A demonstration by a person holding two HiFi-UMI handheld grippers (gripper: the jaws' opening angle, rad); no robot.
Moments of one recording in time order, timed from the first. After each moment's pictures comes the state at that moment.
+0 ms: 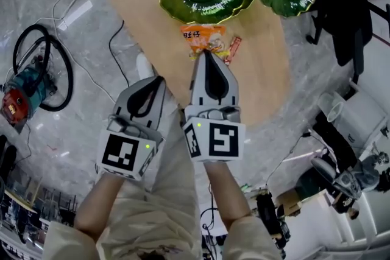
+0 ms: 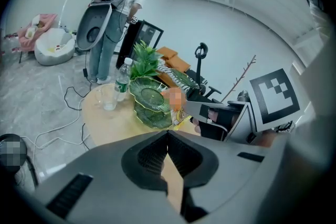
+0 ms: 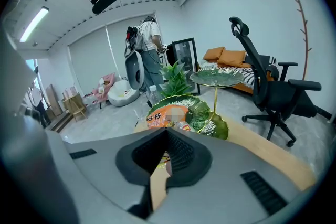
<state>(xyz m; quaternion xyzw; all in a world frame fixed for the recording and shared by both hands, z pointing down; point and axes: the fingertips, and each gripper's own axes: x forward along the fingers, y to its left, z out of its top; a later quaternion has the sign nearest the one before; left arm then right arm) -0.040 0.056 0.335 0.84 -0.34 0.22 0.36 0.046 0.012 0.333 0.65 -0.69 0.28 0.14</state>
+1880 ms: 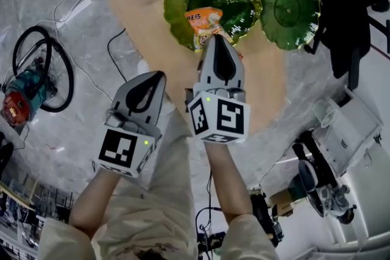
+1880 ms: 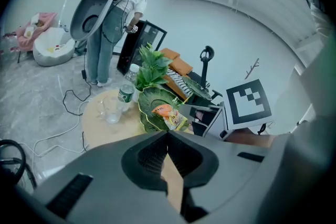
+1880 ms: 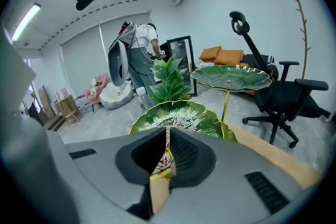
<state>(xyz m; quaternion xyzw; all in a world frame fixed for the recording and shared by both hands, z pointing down) -0.056 -0.023 0.335 0.84 -0.35 0.21 0.36 0.055 -0.083 0.361 0.67 -0.67 0.29 0.14</state>
